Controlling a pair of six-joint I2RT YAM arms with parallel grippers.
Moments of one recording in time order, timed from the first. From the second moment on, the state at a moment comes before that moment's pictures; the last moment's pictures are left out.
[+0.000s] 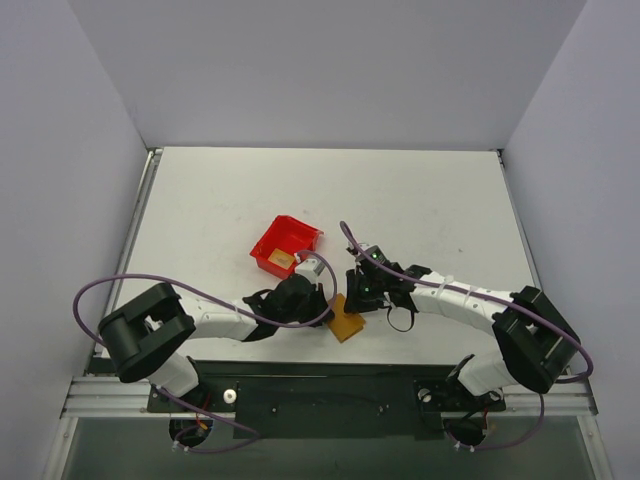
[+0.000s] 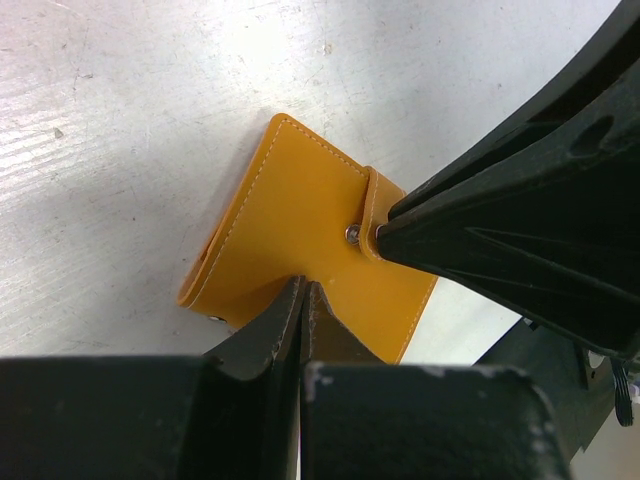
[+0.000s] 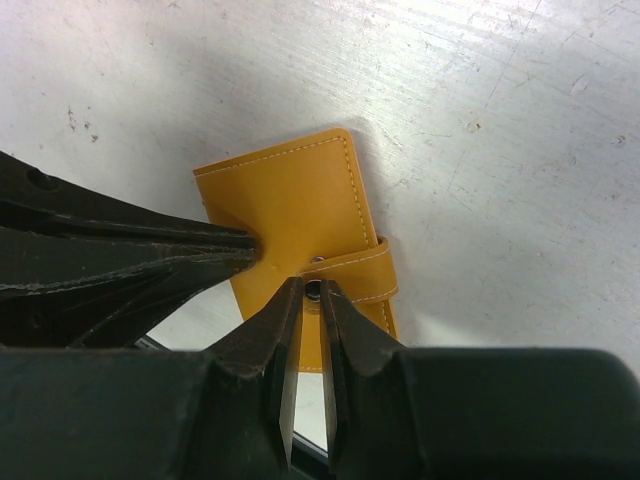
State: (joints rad) left arm -0.98 1.53 0.54 0.35 -0.02 -0.76; right arm 0.76 1.42 0.69 -0.25 -0.11 0.54
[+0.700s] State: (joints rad) left arm -0.98 1.54 0.54 0.36 -0.02 -0.77; right arm 0.76 1.46 0.69 -0.24 -0.11 0.54
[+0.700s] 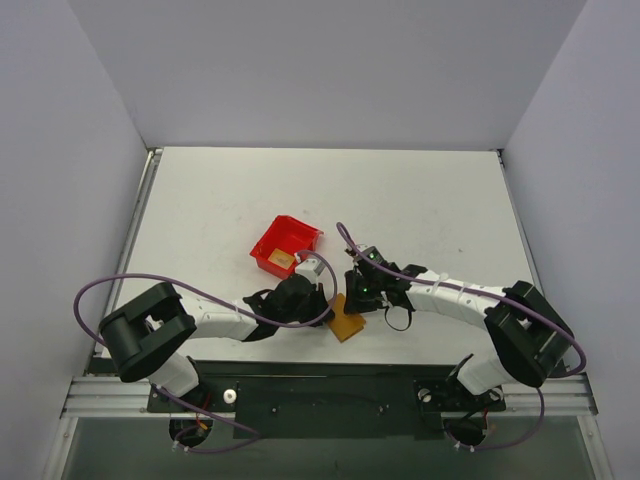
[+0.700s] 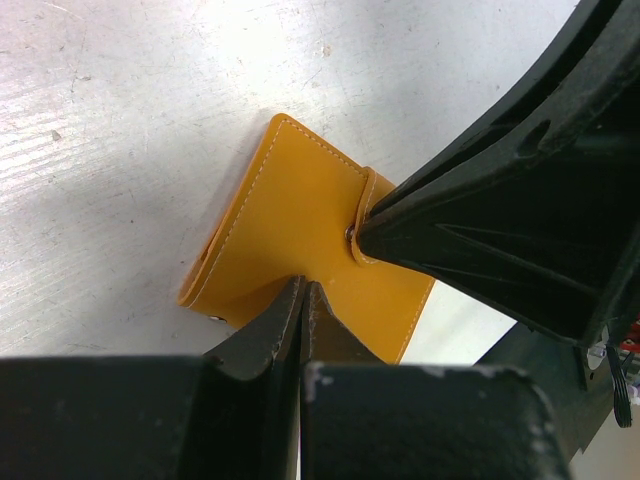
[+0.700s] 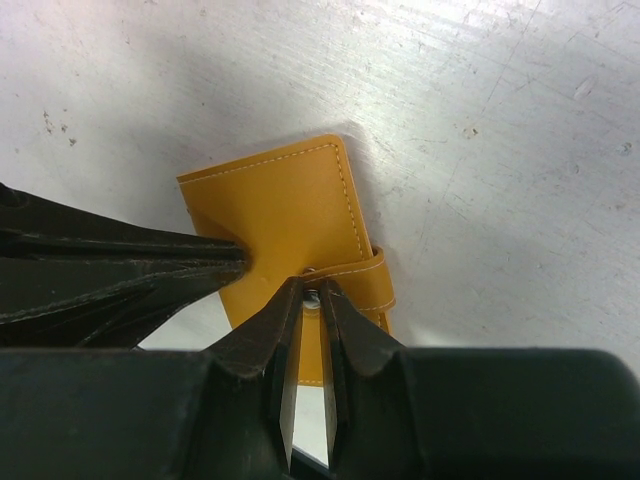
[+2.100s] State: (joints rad) left arm -0.98 1.54 0.54 0.37 -0.02 -0.77; right arm 0.76 1.30 0.61 -0.18 -0.05 0.61
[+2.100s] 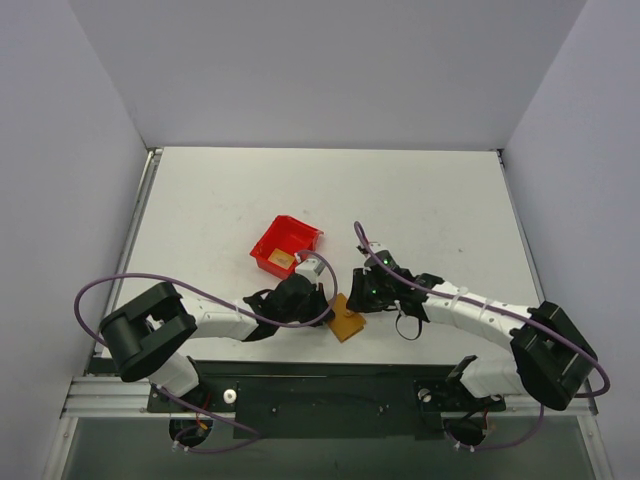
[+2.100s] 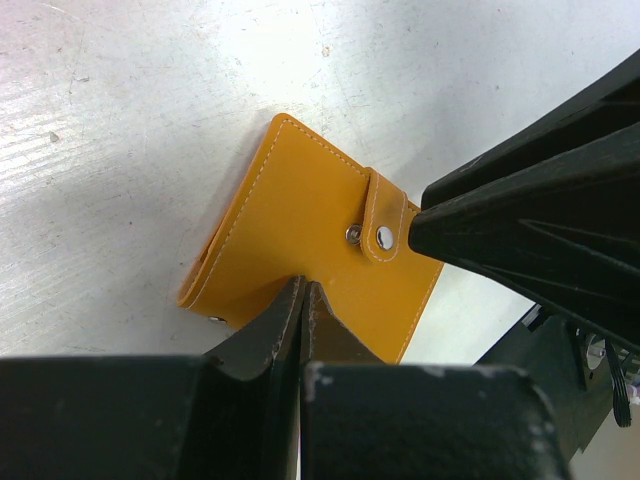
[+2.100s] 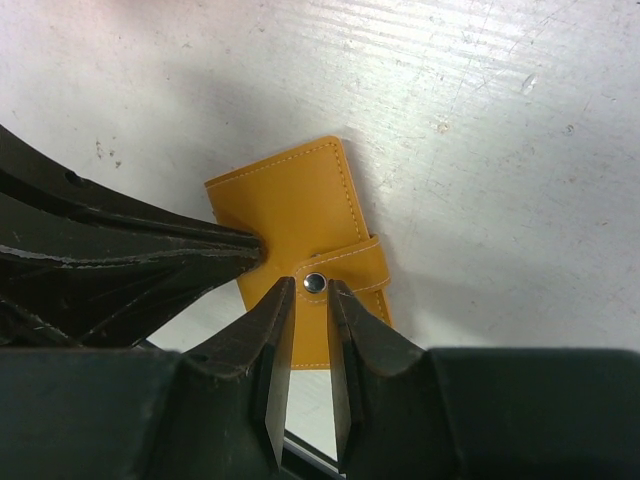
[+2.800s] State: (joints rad) left arm -0.98 1.55 0.54 0.39 -0.01 -0.77; right arm 0.76 1.33 0.60 -0.17 -0.07 0.63
